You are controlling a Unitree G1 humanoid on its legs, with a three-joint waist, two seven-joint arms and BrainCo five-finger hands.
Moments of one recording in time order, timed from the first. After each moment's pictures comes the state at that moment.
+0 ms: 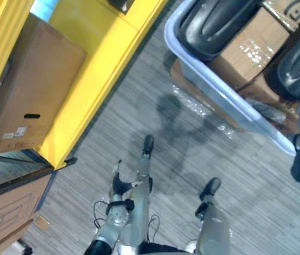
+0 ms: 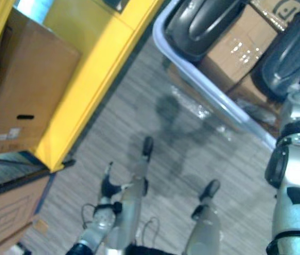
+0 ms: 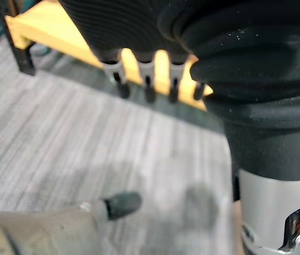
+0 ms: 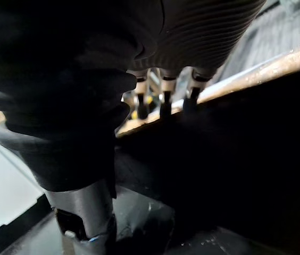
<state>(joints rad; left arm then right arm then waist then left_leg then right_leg) -0.04 0.07 -0.26 0.58 0.23 -0.25 0.55 -1.24 -0.78 -0.15 1.37 0.08 -0.02 -0.68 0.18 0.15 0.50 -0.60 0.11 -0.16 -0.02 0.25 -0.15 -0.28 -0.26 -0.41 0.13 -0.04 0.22</state>
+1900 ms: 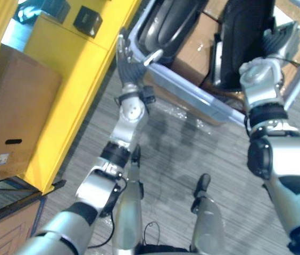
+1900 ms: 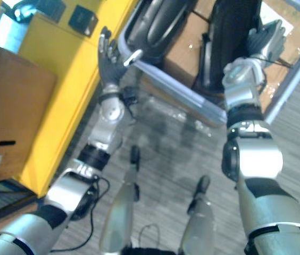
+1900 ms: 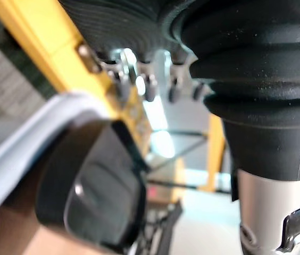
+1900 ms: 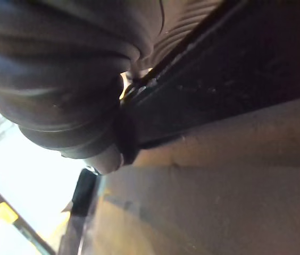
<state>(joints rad) -1.06 0.06 -0.21 0.65 -0.38 -0.26 0.53 -1.36 -0.41 -0.13 1.12 -0.46 0.14 -0.70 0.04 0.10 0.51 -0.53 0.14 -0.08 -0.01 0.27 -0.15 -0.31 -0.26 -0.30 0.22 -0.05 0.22</state>
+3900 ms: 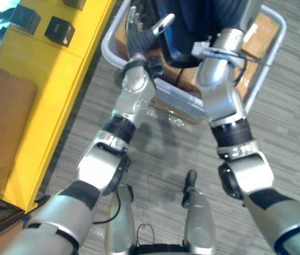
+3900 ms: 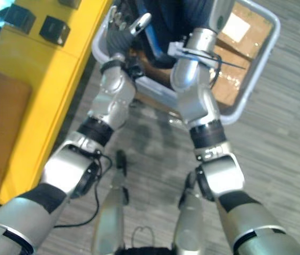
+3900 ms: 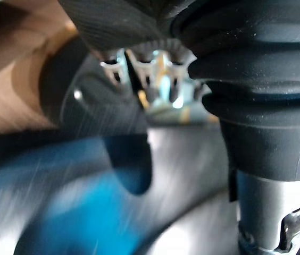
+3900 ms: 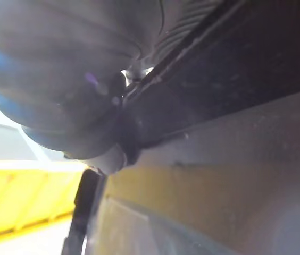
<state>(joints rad) -1.27 0.07 -0.28 0.82 -0.61 -0.25 0.37 -1.16 -0.13 0.15 0.35 -0.64 0.08 -0.72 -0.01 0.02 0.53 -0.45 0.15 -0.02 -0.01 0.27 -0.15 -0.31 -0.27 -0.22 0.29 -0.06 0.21</state>
